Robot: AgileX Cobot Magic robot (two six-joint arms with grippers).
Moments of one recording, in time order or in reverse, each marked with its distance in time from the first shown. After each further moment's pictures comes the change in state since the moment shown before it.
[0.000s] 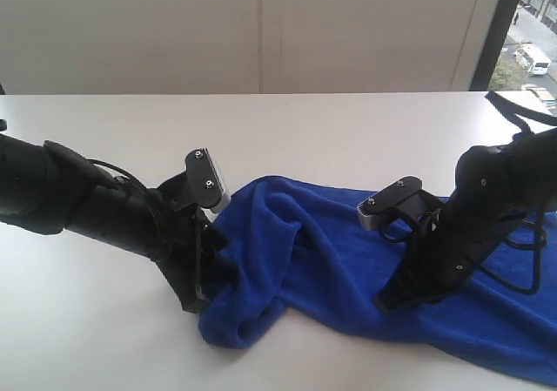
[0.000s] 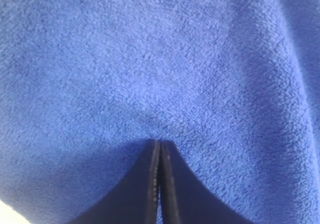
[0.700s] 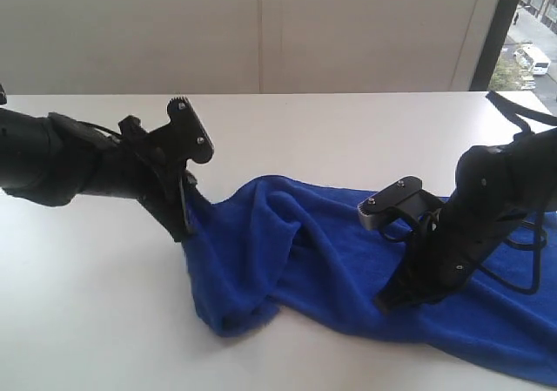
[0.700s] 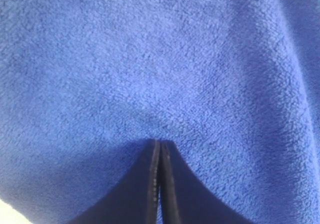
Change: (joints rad) left arm -0.002 -0.014 -0.096 0.057 -0.443 0.016; right arm 0.000 0.000 0.000 0.004 0.000 0.000
